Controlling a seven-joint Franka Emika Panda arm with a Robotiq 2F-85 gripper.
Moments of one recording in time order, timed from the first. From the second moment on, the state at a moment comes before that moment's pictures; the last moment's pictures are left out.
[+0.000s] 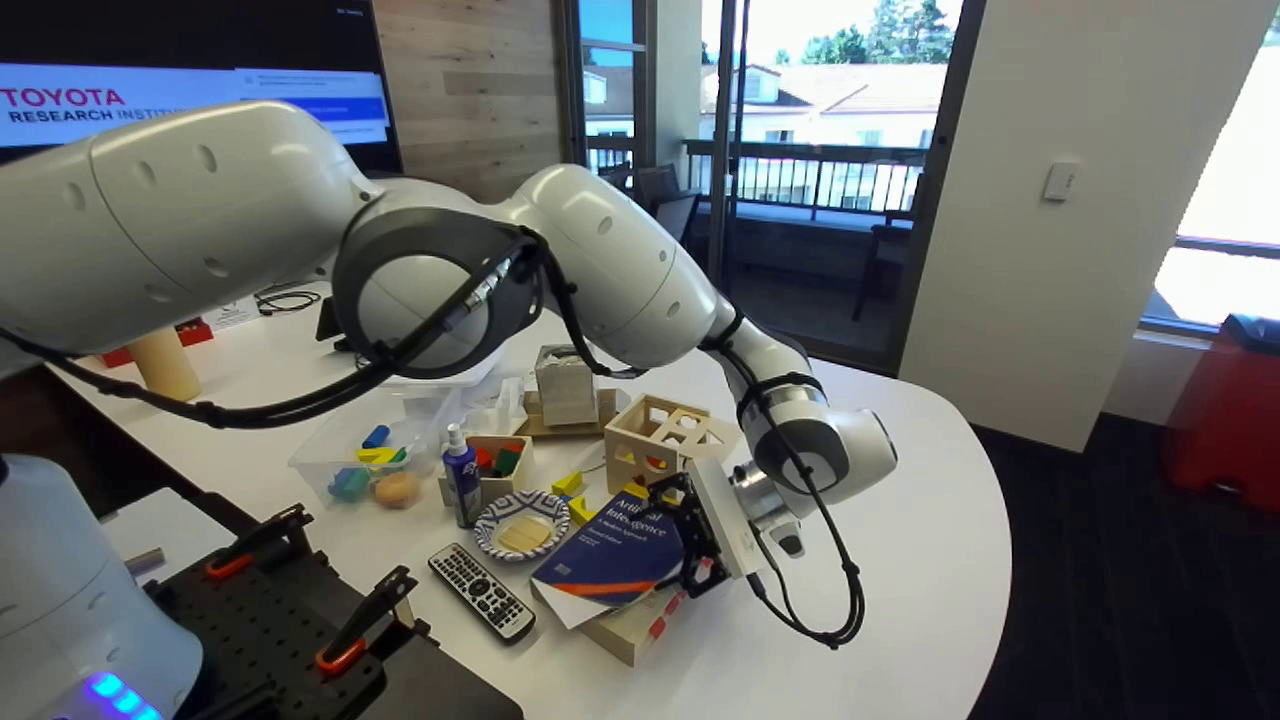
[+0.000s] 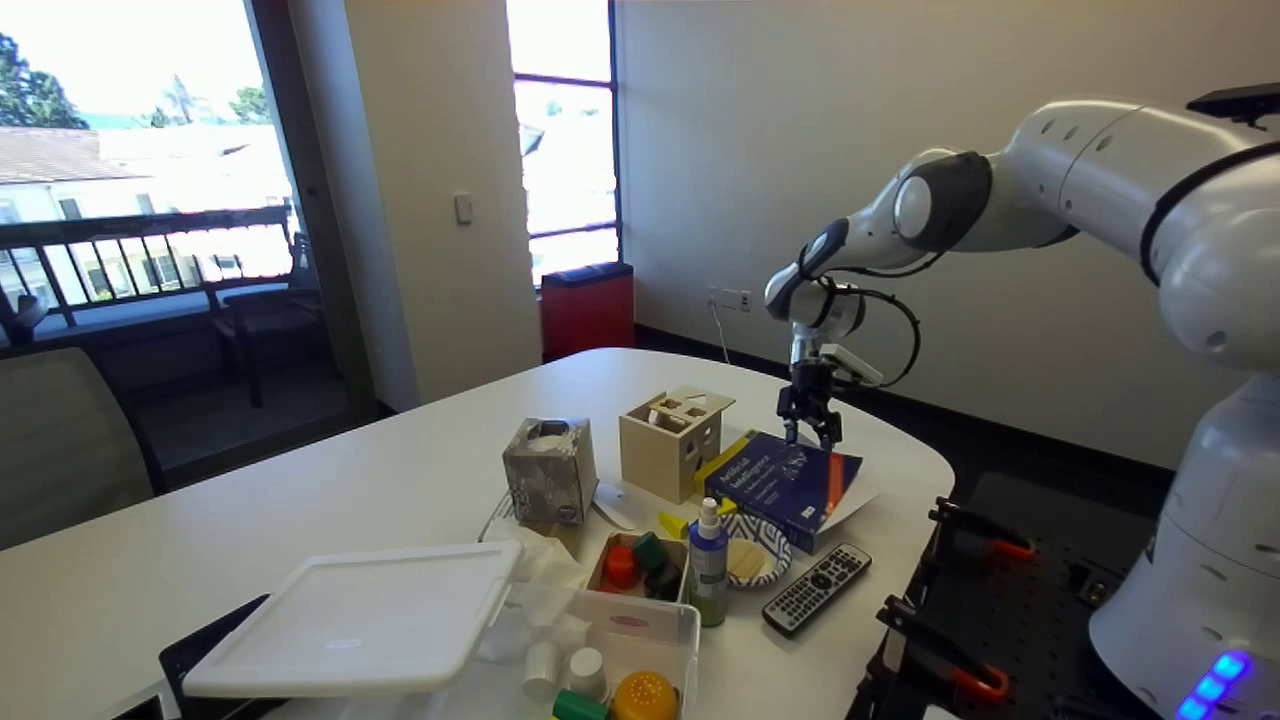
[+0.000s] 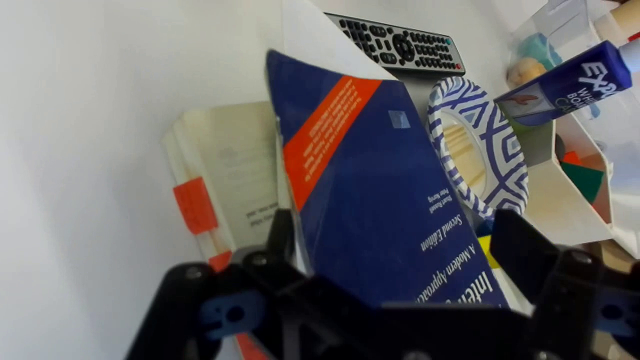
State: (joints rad) arm -0.74 1.26 -0.01 -1.10 0.34 1.51 -0.52
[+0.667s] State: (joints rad) arm -0.74 1.18 0.04 -1.16 0.35 1.49 -0.61
